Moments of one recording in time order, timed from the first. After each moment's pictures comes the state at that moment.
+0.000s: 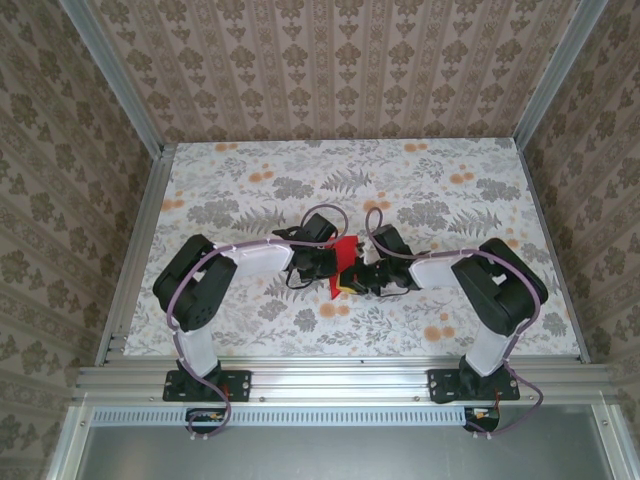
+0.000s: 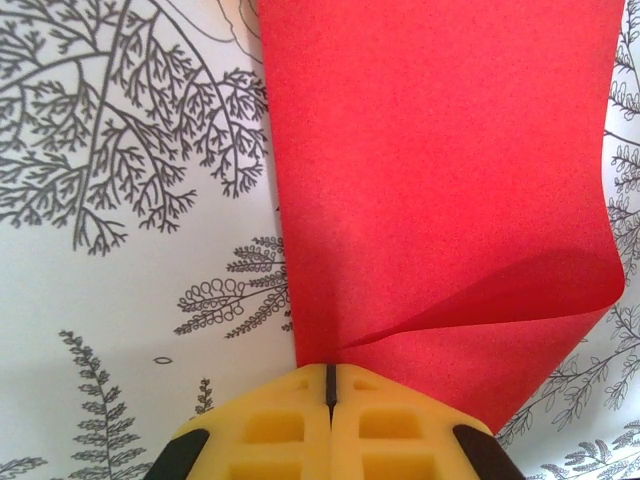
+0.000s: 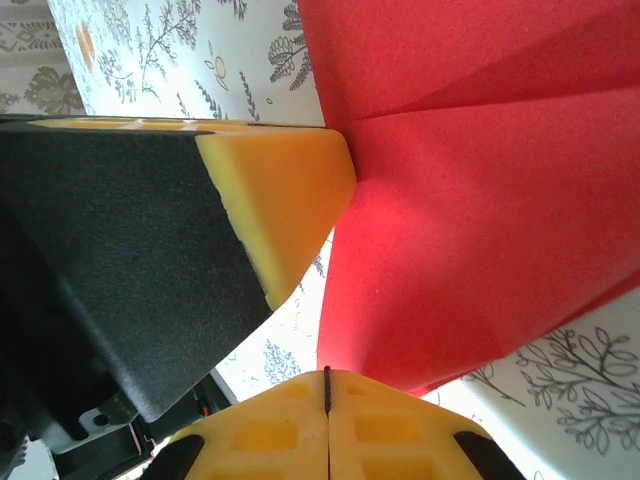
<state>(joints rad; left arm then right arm) -0.80 1.83 1.06 -0.37 0.15 -0.84 0.54 1.75 0.71 0.16 -0.70 0.95</state>
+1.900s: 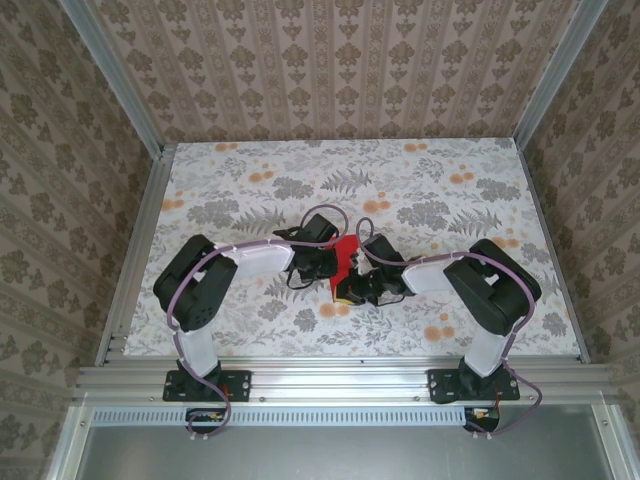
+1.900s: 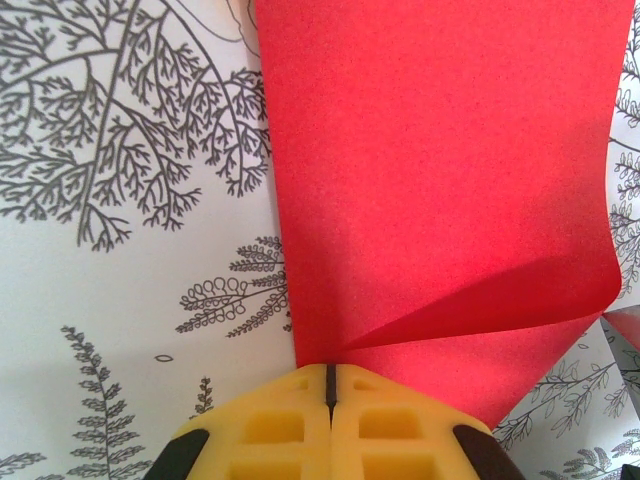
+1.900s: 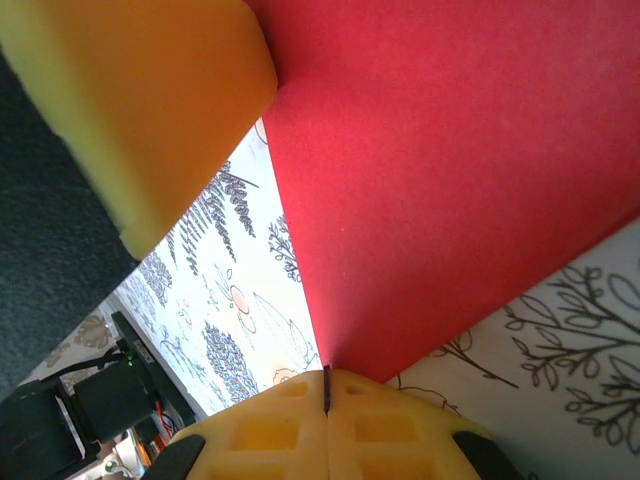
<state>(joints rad) -0.80 1.84 1.07 -0.37 0.13 -0.86 0.62 1.77 0.71 0.10 -0.63 0.94</state>
